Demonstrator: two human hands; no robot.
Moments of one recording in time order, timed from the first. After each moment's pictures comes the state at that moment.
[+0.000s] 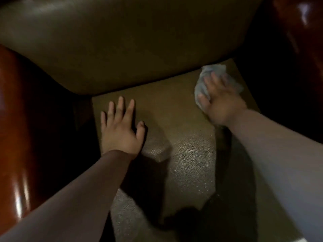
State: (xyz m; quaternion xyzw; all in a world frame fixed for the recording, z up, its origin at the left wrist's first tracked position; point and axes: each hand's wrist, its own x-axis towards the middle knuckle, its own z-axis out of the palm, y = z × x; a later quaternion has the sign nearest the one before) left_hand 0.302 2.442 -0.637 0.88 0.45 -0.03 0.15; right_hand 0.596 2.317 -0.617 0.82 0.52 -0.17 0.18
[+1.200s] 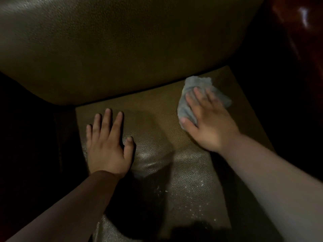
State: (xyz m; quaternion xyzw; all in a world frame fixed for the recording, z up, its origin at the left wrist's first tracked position) left_hand 0.295 2.438 -0.662 0.88 0.45 0.07 0.13; right_hand 0.567 2.307 -0.615 0.84 0.51 -0.19 0.04
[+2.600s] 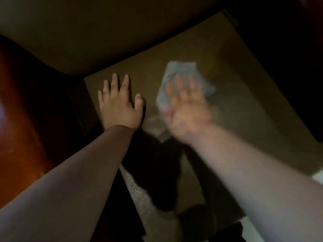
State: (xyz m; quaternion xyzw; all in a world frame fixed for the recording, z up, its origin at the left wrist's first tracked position) left_hand 0.298 2.437 -0.637 0.88 0.44 -0.02 0.14; right_hand 0.417 2.280 -0.597 0.88 0.44 -0.19 0.03
